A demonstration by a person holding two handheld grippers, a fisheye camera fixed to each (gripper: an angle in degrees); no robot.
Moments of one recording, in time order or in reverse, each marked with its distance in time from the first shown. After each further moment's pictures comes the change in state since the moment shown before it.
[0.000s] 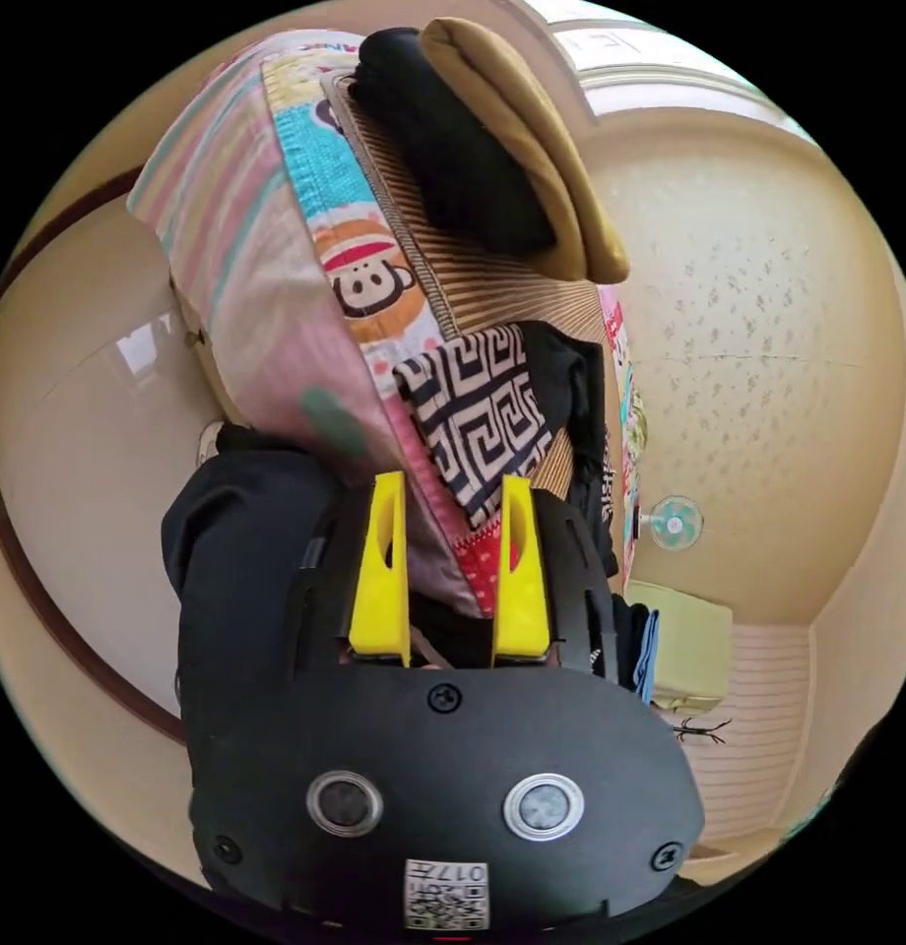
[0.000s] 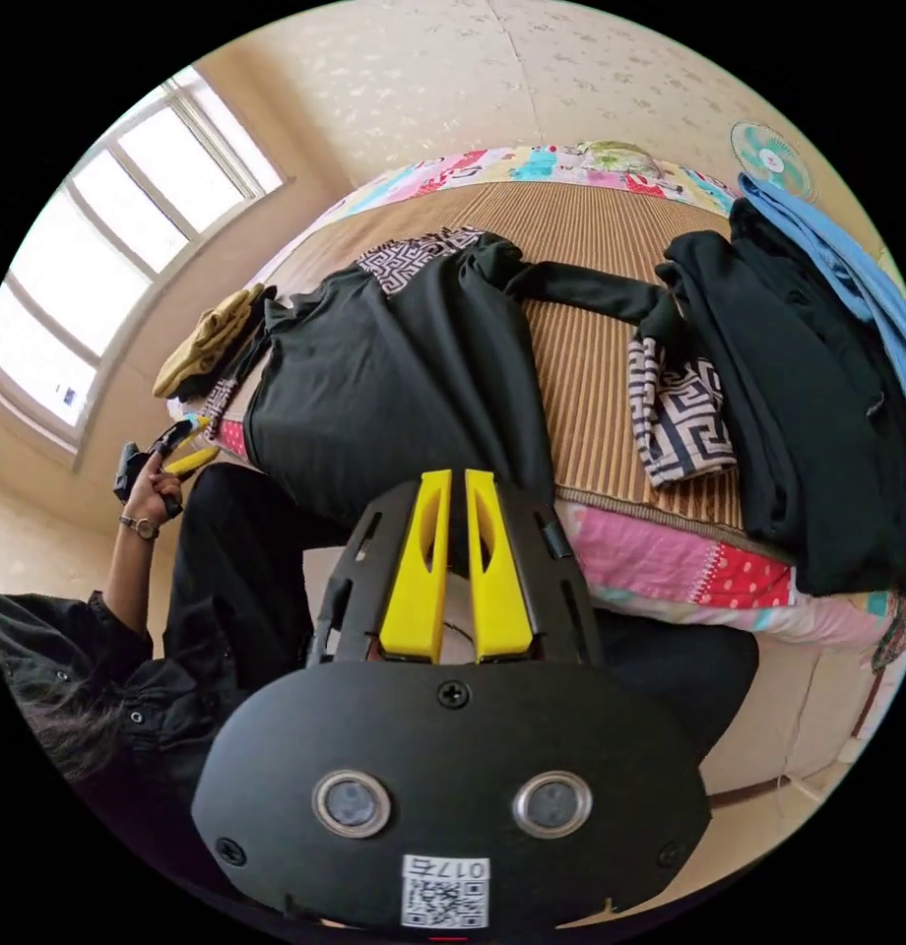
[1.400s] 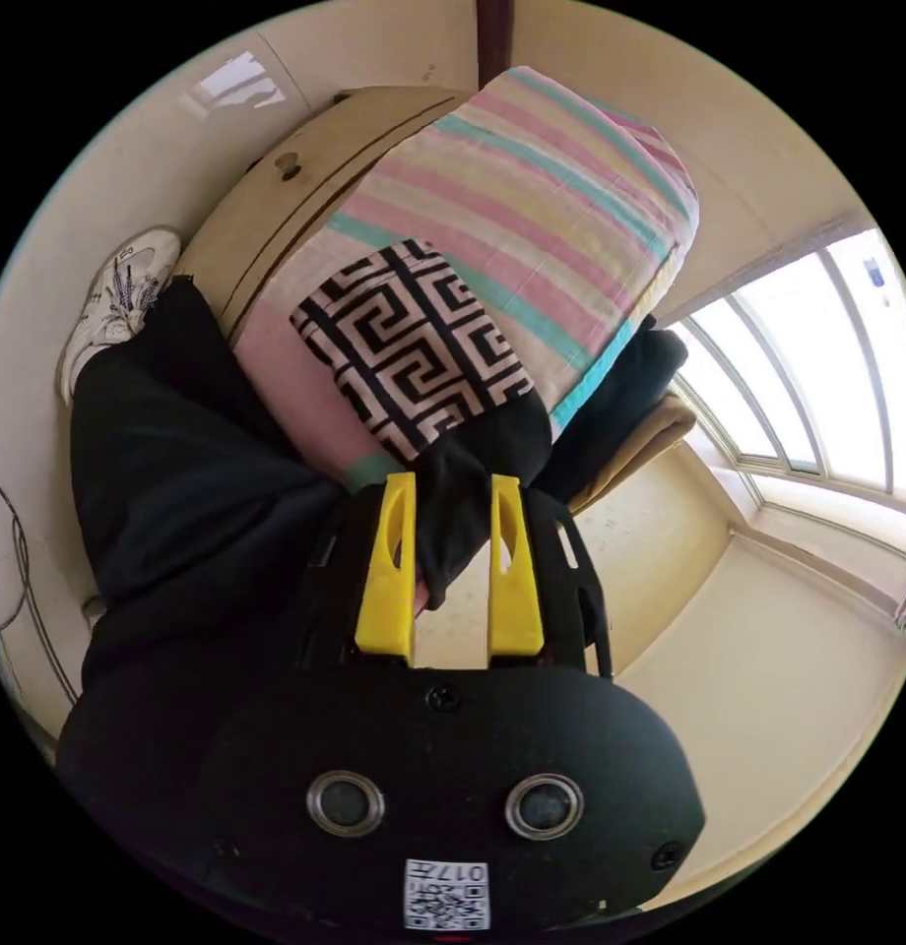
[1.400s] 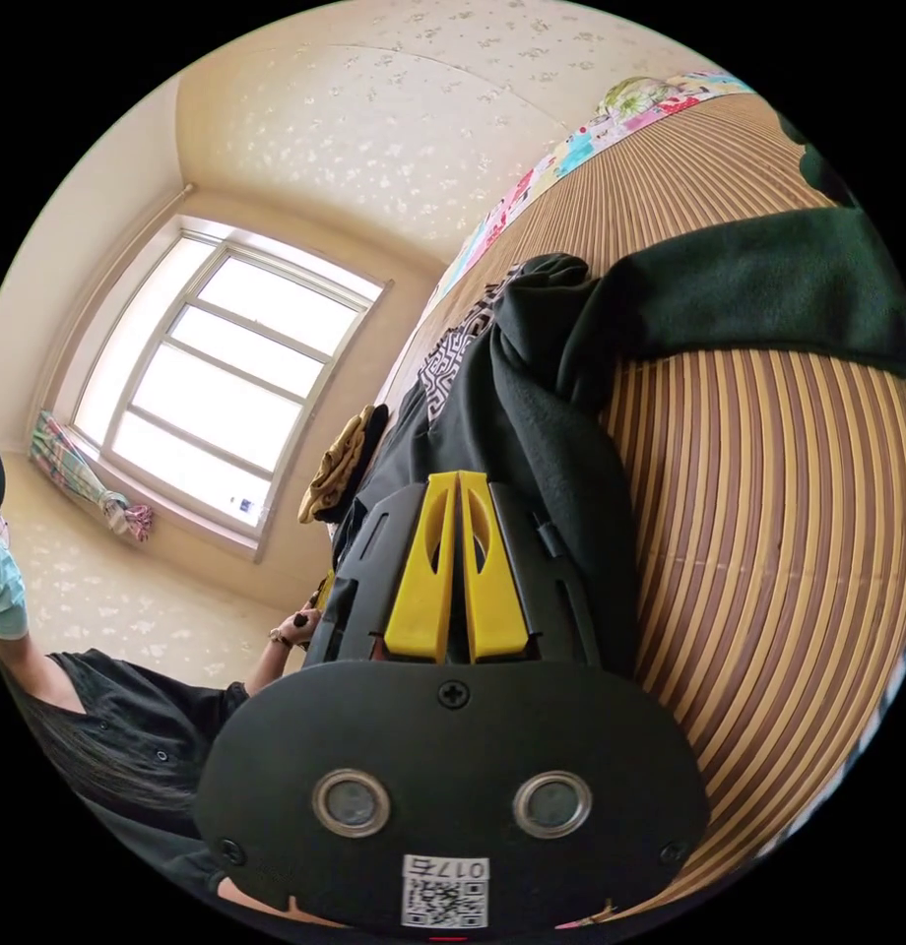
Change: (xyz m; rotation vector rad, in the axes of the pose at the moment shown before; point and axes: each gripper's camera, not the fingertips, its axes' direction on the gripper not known) left arm -0.272 -0.014 -0.173 0.182 0.722 -0.611; right arm 0.265 -0.026 -0.005 0.165 -0.624 0.136
